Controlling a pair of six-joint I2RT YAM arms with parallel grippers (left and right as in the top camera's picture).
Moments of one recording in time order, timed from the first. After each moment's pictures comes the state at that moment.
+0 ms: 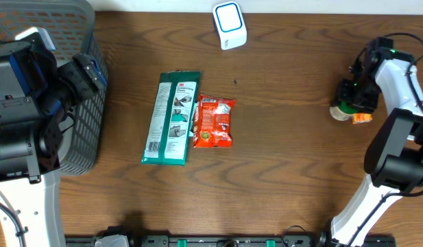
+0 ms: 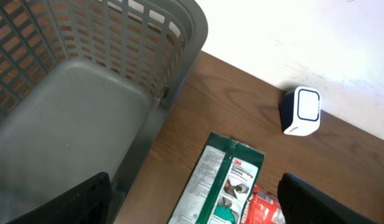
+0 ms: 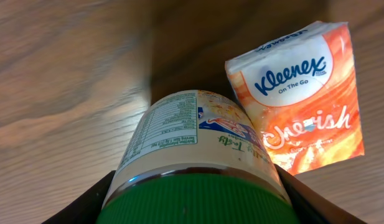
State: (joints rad) left arm 0.16 1.21 1.59 -1.03 0.08 -0.33; right arm -0.26 2.10 1.65 -1.09 -0.02 0.06
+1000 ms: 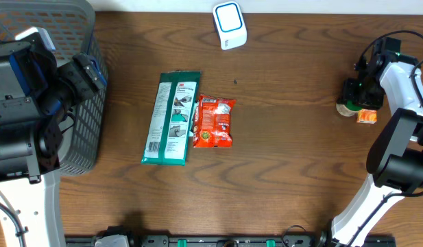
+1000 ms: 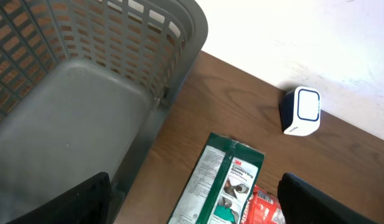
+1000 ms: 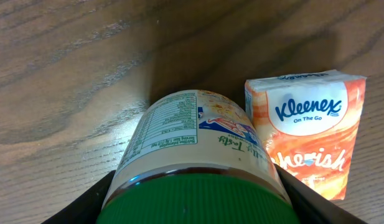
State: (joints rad) left arm 0.16 1.21 1.59 -1.03 0.08 -0.33; right arm -0.29 2.10 1.63 -0.98 0.01 -0.03
